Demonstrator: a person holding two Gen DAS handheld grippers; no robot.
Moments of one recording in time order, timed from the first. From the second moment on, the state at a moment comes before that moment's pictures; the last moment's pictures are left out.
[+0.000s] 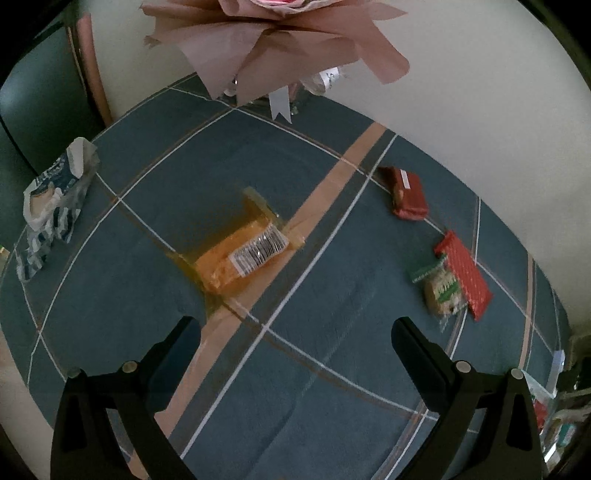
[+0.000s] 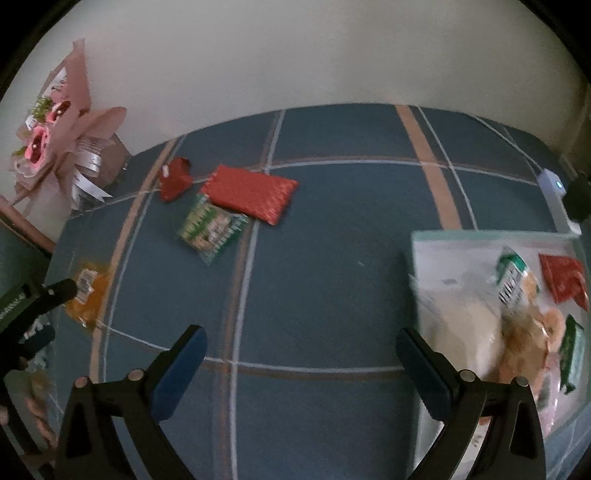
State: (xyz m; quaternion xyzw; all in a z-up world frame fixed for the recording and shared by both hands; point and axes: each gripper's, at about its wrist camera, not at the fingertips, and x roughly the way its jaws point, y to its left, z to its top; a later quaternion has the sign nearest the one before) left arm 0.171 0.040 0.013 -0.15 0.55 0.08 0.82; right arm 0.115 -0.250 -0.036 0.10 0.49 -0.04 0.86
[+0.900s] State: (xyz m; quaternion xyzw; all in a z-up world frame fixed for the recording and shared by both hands) left arm 0.224 0.078 -0.017 -0.12 0.53 0.10 0.84; right arm 0.215 -0.211 -0.072 0.14 0.50 -0.02 0.86
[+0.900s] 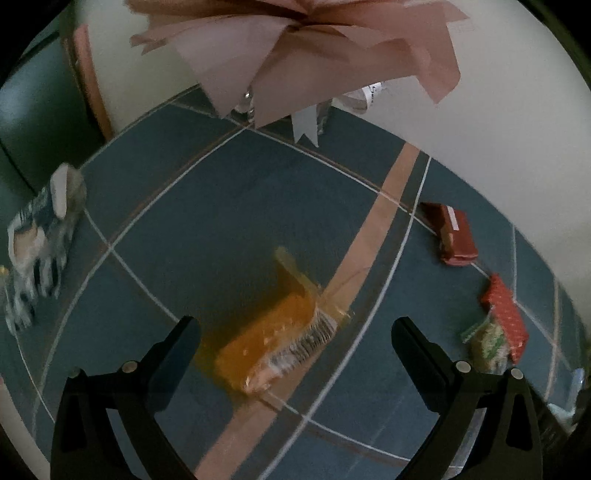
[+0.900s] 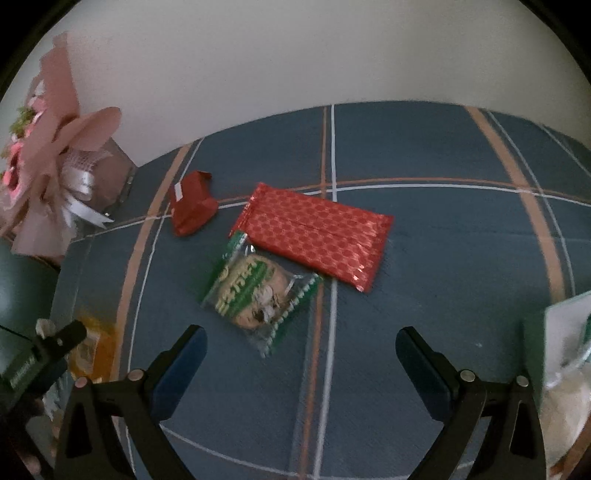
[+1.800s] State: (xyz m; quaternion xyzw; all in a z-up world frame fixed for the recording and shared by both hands) left arm 0.251 0.067 -0.044 0.03 0.57 -0.02 0.82; right arm 0.286 -0.176 -0.088 0.15 0.57 -0.09 0.80
